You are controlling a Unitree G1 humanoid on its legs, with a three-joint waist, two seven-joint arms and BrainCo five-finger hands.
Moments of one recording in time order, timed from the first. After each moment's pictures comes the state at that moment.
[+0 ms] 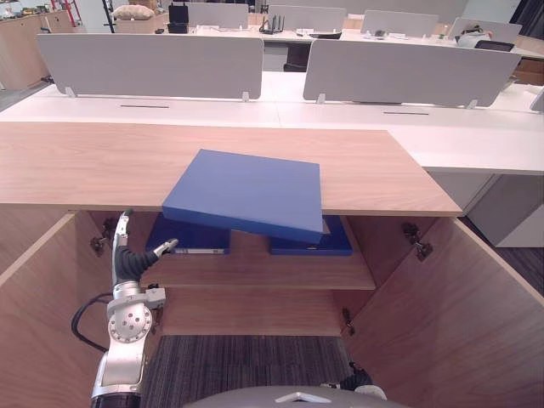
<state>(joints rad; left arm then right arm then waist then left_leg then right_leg) 0.18 0.18 0.12 -0.05 0.23 -0.14 0.26 0.07 -0.07 -0.08 1.05 -0.23 0.00 -0.18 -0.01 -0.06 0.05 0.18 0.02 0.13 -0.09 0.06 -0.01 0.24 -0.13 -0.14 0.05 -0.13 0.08</state>
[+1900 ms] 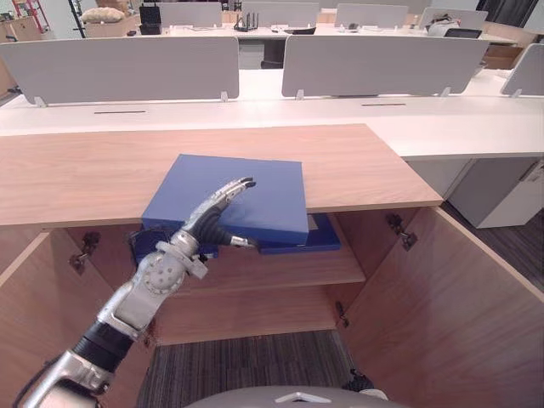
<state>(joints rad) -0.29 0.62 -0.31 -0.07 0.28 -0.25 0.02 0.07 -0.09 -0.11 1.11 -0.20 0.00 -0.15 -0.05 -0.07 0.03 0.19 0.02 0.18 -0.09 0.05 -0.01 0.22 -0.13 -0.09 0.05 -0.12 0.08</state>
